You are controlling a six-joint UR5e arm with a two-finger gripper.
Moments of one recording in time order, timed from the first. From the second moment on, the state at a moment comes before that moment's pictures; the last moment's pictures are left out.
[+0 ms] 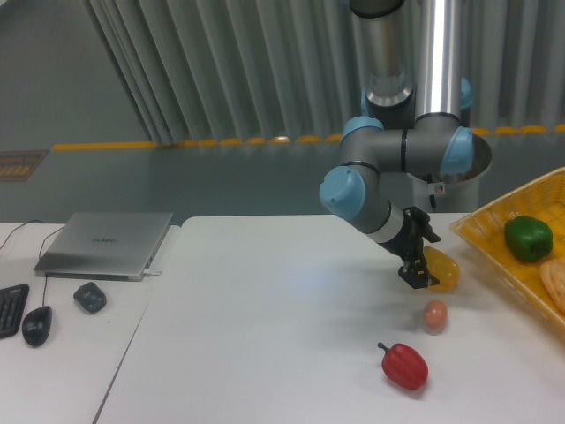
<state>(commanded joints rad) 2.05 -1.87 -1.77 -1.35 2.11 1.55</state>
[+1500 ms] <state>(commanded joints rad) 2.03 -1.89 -1.76 -1.36 2.12 1.46</state>
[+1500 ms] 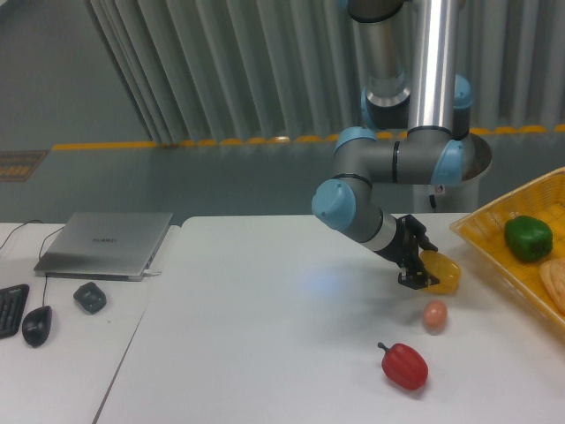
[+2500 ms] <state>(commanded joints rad) 2.32 -1.69 -1.63 -1.48 1.93 1.49</state>
